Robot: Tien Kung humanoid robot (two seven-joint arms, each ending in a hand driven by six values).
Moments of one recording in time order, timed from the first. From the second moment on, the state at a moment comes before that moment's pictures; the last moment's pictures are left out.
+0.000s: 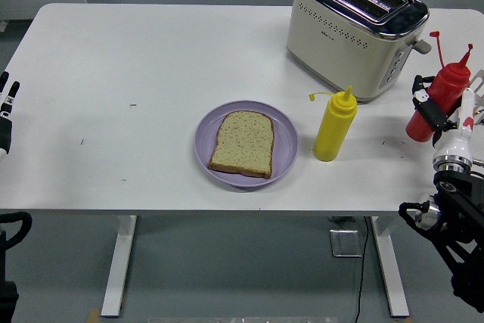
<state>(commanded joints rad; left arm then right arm) -0.06 0.01 -1.86 -1.44 0.64 0.04 -0.02 0.37 -0.21 0.98 1.08 -0.65 -0.65 0.54</state>
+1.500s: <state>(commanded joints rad) -0.07 0.01 -1.87 -1.44 0.64 0.05 -0.02 0.38 -0.19 0.86 1.04 -0.56 -0.65 0.62</state>
